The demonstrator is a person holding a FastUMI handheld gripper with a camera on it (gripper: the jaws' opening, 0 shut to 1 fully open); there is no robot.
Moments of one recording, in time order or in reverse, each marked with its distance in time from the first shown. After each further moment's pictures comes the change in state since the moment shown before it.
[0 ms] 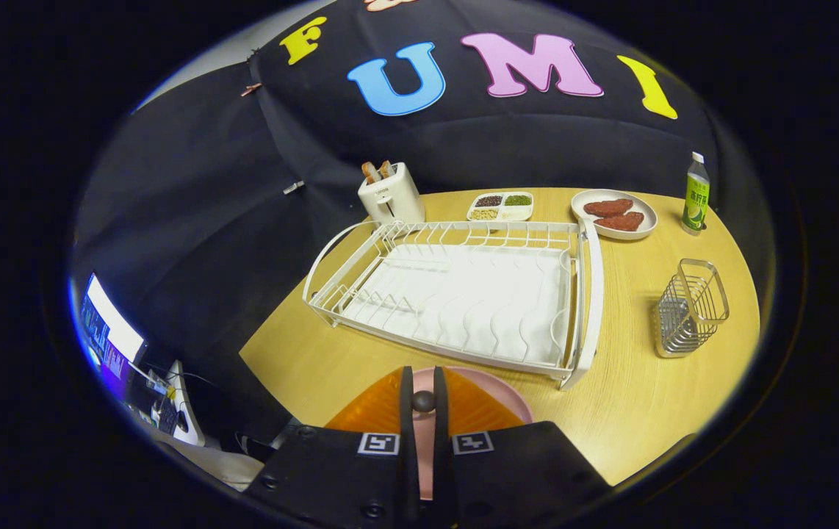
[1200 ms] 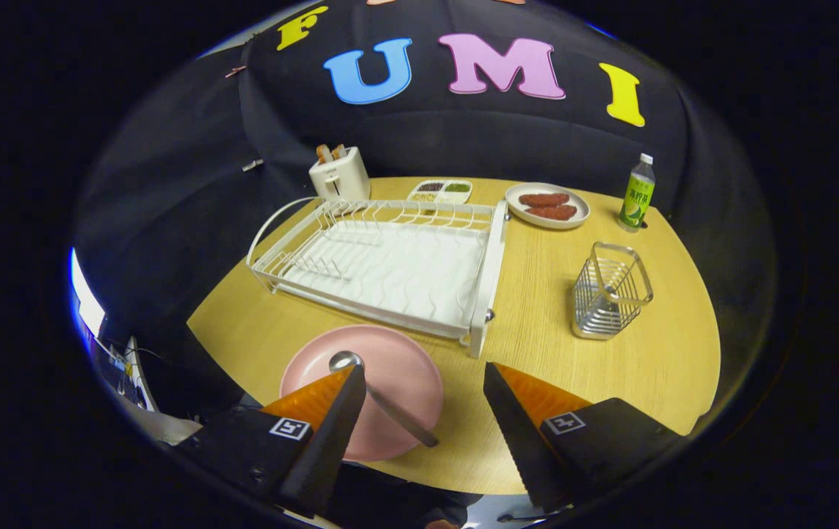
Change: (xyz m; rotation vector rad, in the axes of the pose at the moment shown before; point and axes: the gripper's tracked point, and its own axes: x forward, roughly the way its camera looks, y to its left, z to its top) arm -0.060 -0.065 -0.010 -0.092 0.002 -0.217
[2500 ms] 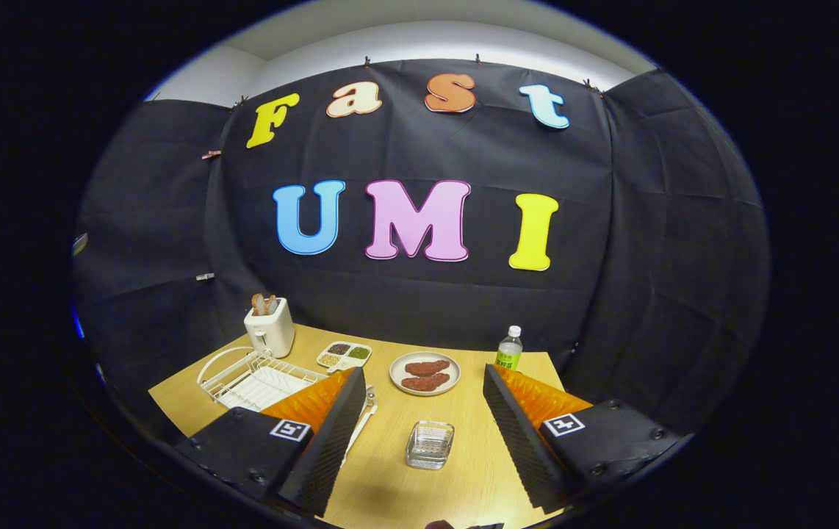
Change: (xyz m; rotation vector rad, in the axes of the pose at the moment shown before) arm -0.160 -0.169 0.202 -0.070 -0.507 -0.222
